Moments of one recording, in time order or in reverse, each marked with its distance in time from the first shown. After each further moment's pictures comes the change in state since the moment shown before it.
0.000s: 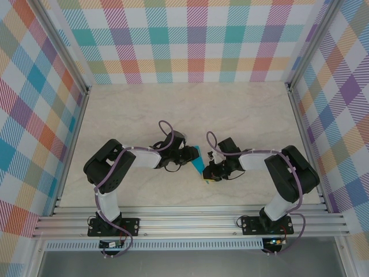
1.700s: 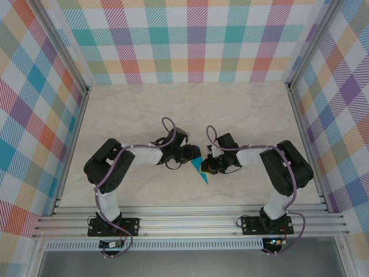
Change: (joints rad) left arm 0.000 -0.011 0.090 -0.158 0.013 0.072; right arm -0.017 0.087 0.069 0.098 0.037 0.085
